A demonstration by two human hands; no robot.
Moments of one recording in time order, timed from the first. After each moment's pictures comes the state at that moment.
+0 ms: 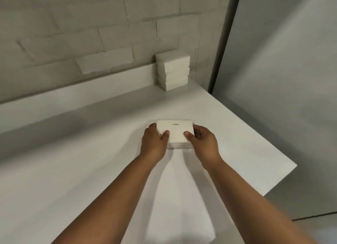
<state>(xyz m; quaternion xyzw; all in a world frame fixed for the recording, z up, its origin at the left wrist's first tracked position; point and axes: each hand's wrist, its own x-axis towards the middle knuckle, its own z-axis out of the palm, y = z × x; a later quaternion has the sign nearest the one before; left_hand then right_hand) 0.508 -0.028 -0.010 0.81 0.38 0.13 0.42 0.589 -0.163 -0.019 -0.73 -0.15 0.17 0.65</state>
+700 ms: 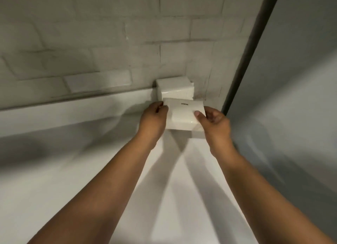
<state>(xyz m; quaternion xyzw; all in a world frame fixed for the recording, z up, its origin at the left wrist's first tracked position) 0.664 0.014 0.080 0.69 0.36 0.31 0.55 0.782 -0.102 0.048 -0.65 -0.23 0.14 0.71</state>
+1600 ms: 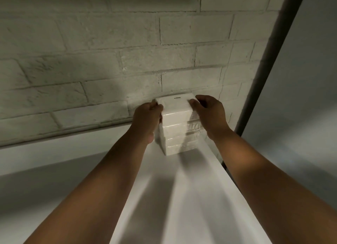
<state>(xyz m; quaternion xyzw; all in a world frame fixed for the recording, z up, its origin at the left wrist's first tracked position) 0.742 0.125 0.112 0.61 0.35 0.34 0.63 0.888 0.021 0.099 -0.71 -0.32 0.09 0.62</state>
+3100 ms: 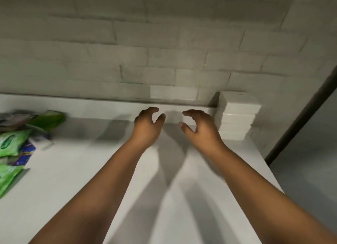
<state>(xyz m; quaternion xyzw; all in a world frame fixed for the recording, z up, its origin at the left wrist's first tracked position) 0.494 0.081 0.104 0.71 0.50 0.37 0.33 0.651 -0.002 0.103 -0.69 -0.60 0.03 0.40</state>
